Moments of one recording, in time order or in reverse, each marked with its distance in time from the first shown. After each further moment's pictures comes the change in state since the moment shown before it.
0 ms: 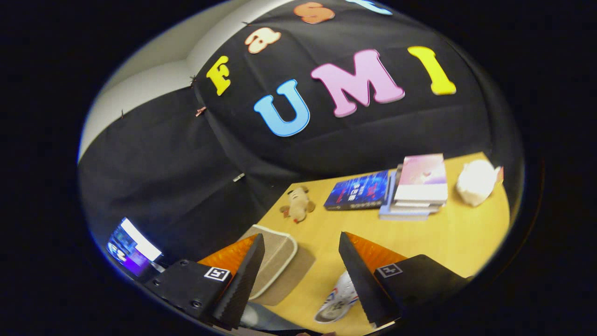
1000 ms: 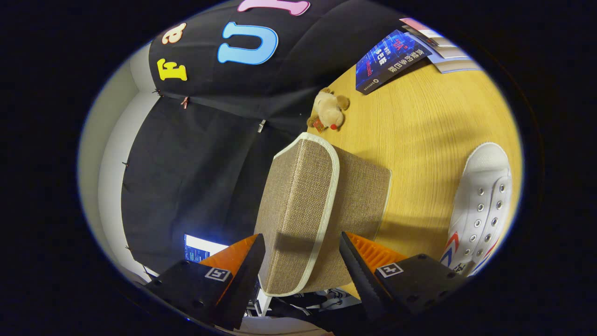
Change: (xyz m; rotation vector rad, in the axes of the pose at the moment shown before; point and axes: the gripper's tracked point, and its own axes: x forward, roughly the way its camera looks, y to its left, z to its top) arm 0.123 0.035 -0.186 0.450 0.434 0.276
